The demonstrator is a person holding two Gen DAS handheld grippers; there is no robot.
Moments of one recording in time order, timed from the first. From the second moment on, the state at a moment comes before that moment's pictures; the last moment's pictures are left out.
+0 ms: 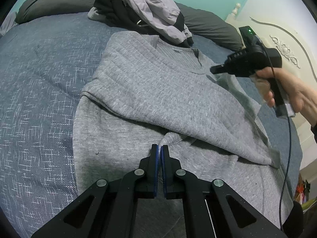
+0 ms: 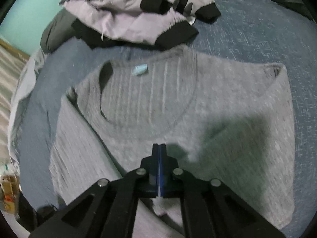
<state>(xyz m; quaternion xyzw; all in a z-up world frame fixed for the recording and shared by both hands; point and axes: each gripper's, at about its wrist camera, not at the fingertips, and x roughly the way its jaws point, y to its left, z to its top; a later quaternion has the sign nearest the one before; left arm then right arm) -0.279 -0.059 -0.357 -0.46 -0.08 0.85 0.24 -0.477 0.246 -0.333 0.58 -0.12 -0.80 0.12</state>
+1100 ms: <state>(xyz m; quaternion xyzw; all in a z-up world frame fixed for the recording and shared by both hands) -0.281 -0.060 -0.358 -0.47 -0.08 0.85 0.24 -0.432 0.201 -0.353 0.56 0.04 -0.80 0.20</state>
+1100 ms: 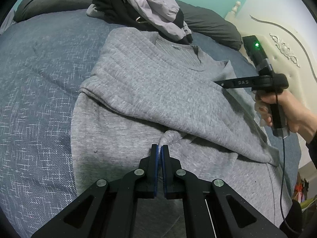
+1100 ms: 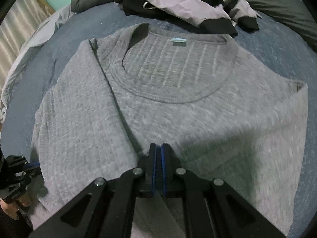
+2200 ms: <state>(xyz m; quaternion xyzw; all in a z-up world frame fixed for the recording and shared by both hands) -0.281 -0.063 -0.353 -0.46 -0.09 0.85 0.25 -0.402 0.251 -0.343 0.57 0.02 -0.80 0.20</state>
